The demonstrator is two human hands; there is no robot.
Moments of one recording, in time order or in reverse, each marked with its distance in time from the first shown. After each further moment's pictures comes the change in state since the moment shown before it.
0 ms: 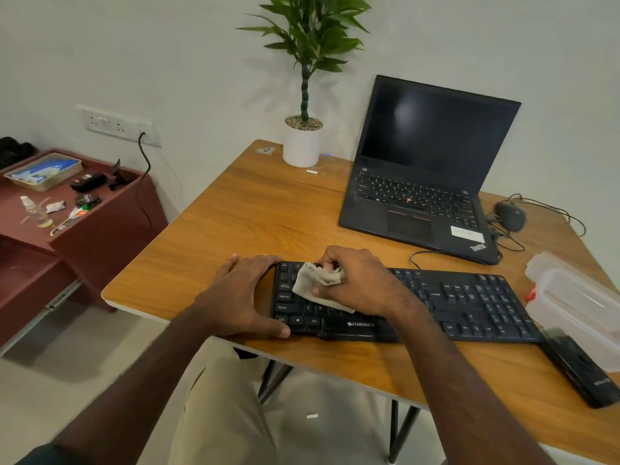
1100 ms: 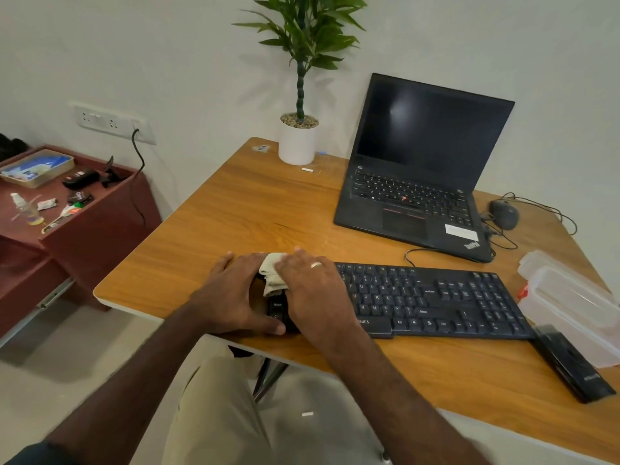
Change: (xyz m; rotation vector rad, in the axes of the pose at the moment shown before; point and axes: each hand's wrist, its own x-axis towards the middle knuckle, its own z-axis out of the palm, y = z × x) left_hand 0.003 -0.006 0.006 -0.019 0.040 0.024; right_hand -0.011 -0.048 0.059 -0.336 0.307 -0.203
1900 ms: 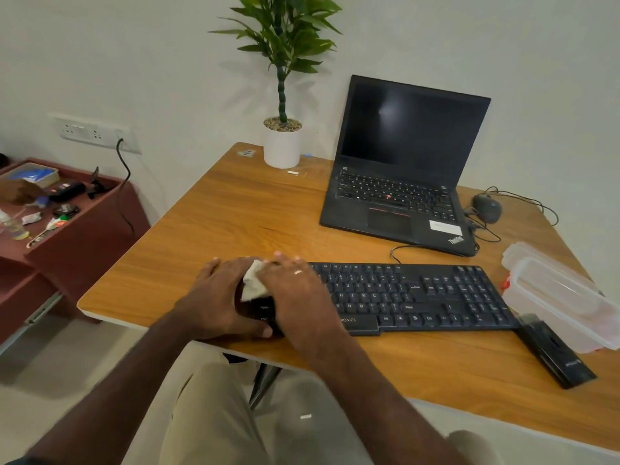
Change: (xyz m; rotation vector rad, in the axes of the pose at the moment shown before) left_hand -0.001 0.002 -0.001 -0.009 0.003 0.009; right_hand -0.009 -0.008 -0.015 0.133 -0.076 0.006
